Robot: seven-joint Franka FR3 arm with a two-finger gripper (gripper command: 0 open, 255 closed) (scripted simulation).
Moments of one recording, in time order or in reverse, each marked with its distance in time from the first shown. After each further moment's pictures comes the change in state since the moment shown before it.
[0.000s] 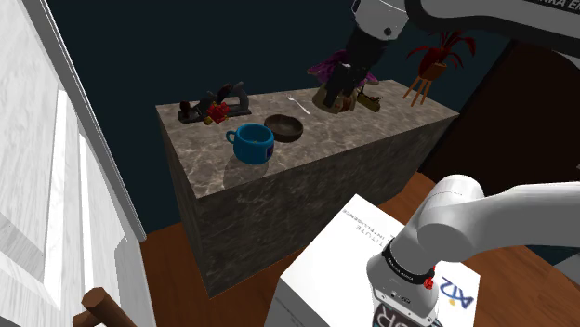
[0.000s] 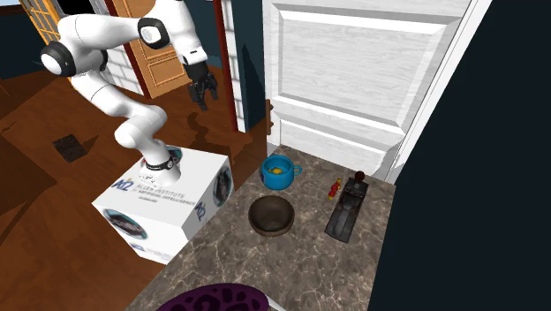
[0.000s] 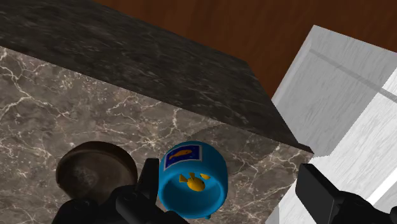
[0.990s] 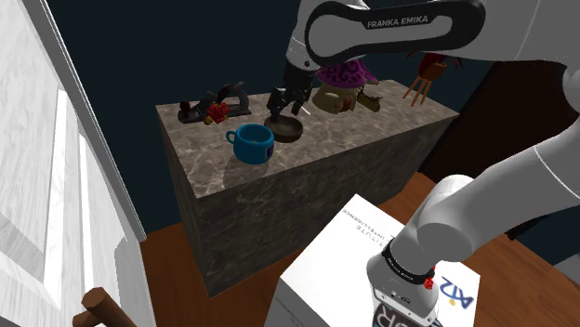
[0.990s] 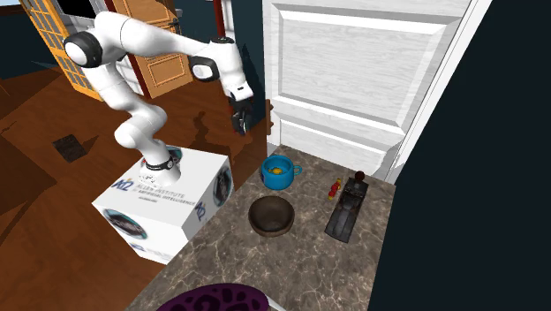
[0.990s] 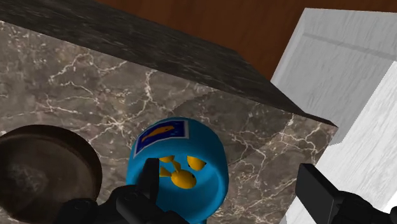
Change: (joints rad) arm -0.007 0.443 0.024 0.071 0.042 0.318 0.045
